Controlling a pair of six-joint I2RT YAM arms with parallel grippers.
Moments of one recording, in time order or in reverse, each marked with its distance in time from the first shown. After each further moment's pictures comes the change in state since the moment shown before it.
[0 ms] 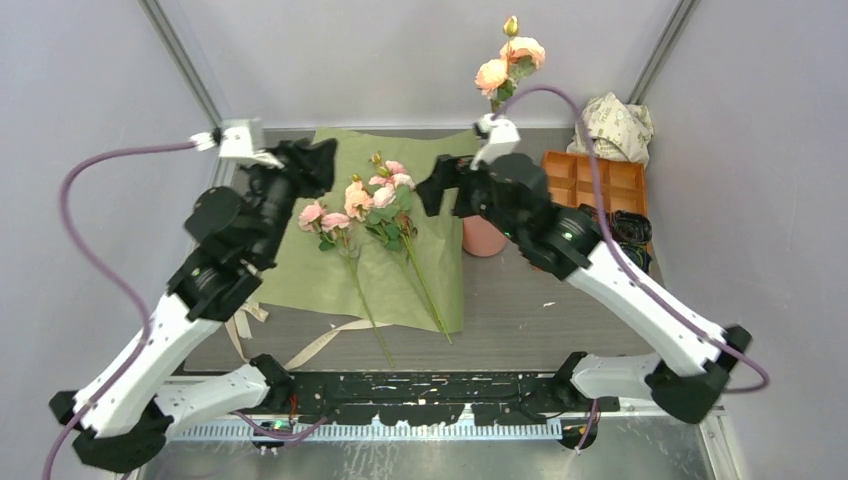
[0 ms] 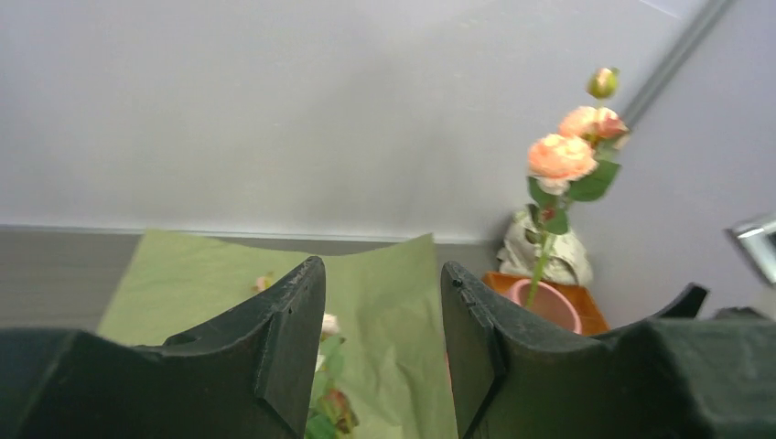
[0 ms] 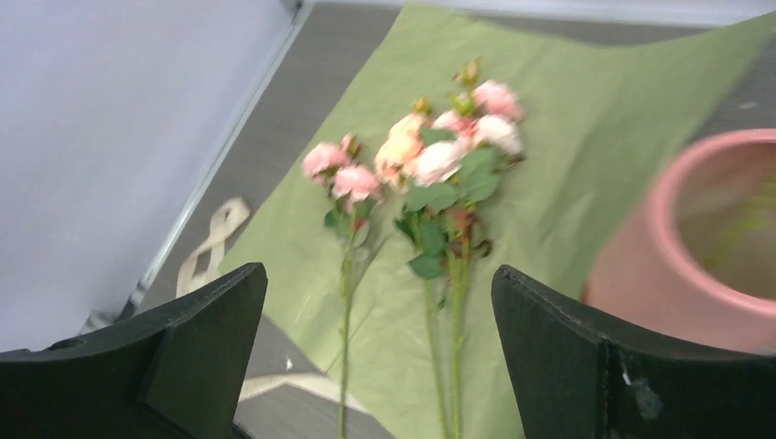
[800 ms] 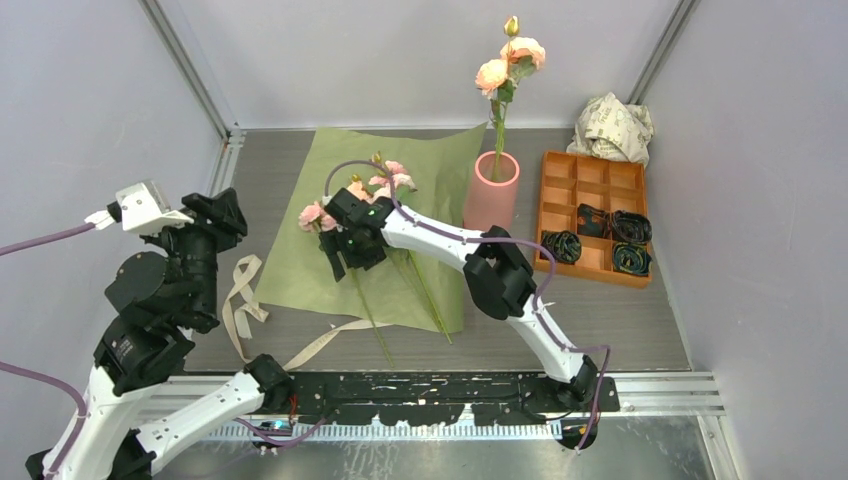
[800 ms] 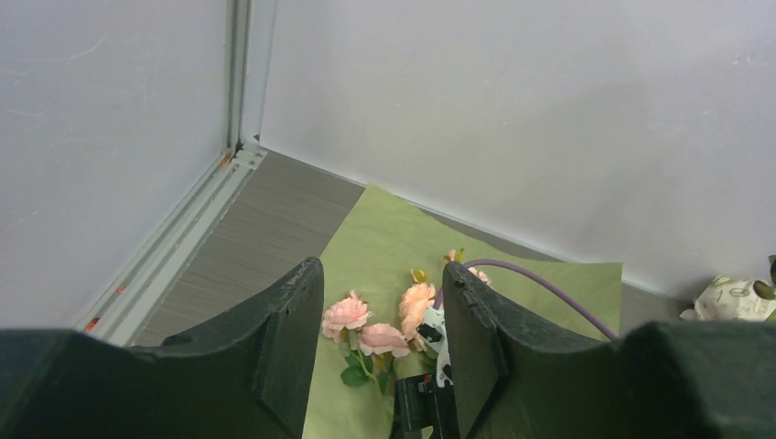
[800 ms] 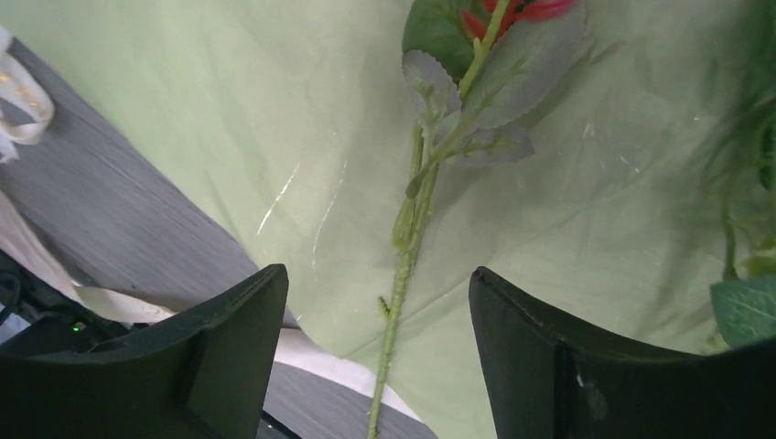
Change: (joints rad) left arm 0.000 -0.362 -0.057 -0.380 -0.498 0.021; right arm 0.167 1.151 0.683 -0.332 -0.391 0.036
